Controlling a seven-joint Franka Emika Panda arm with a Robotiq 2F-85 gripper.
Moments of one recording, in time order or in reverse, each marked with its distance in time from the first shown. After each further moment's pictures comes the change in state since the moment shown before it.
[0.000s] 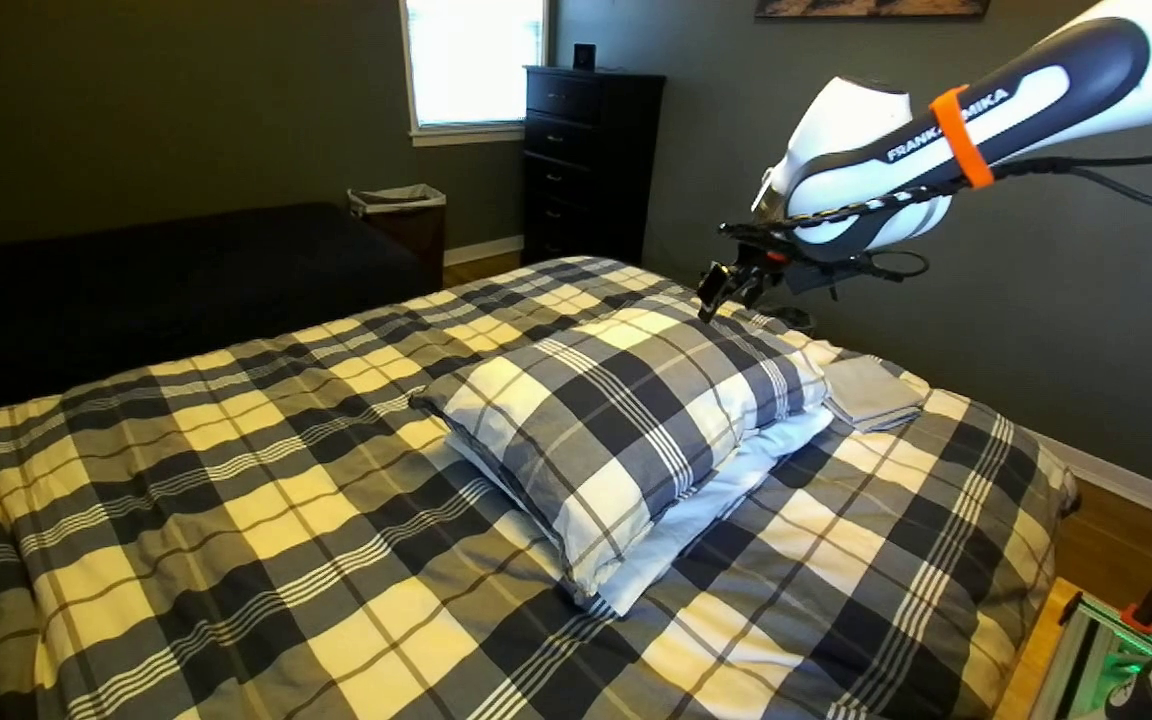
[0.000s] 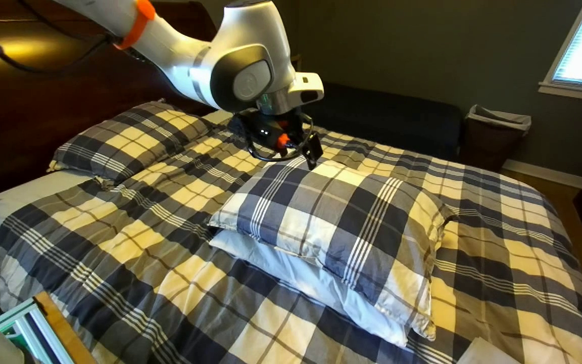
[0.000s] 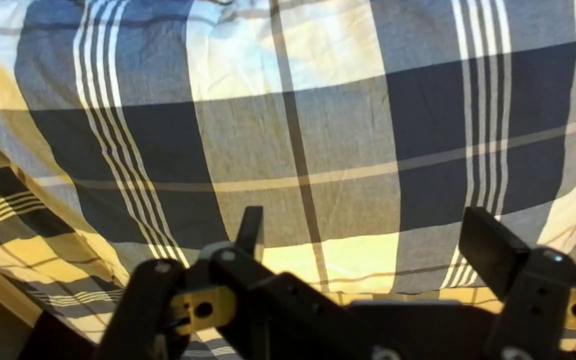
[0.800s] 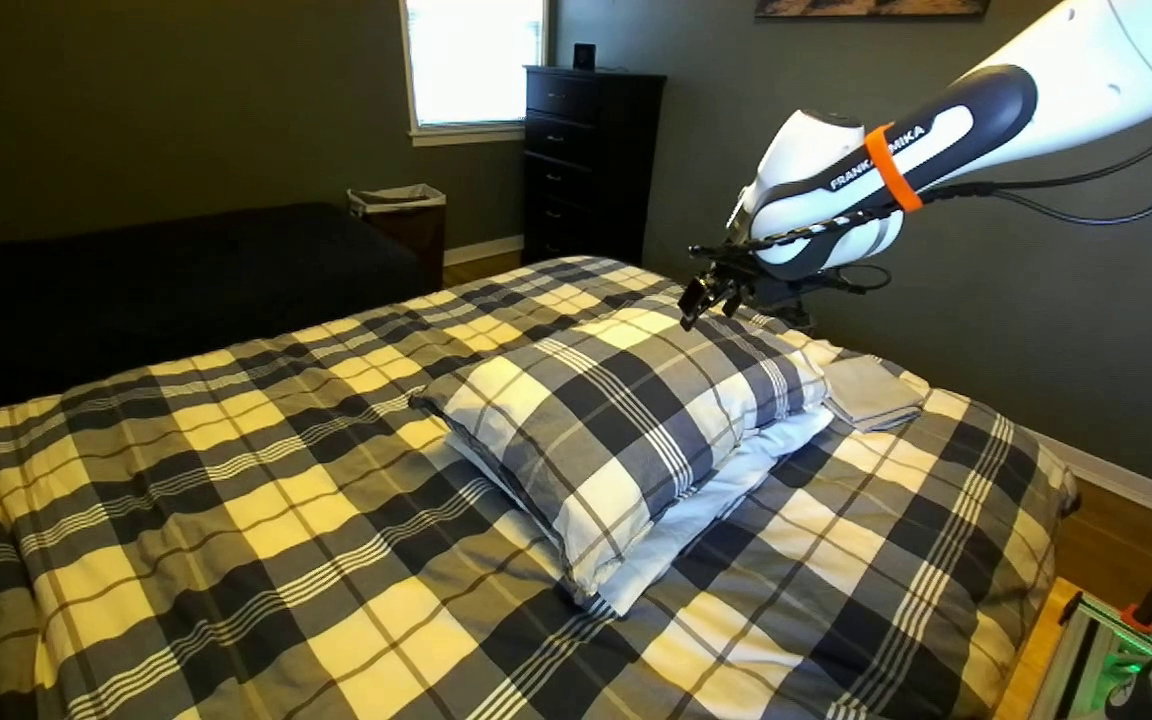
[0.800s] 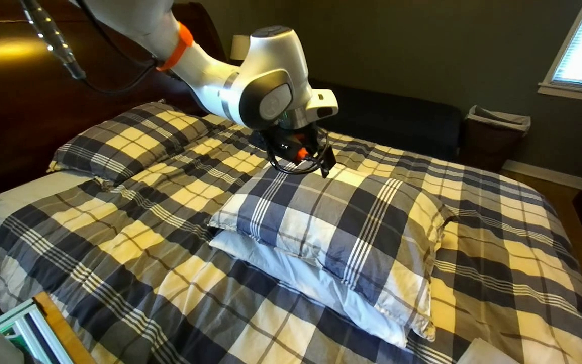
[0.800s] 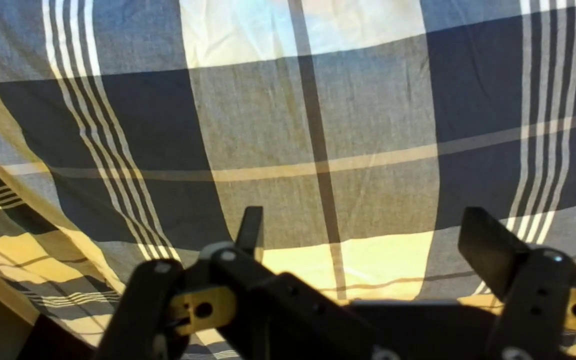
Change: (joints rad) arm 0.003 0.168 -0.016 0.112 0.003 0.060 -0.009
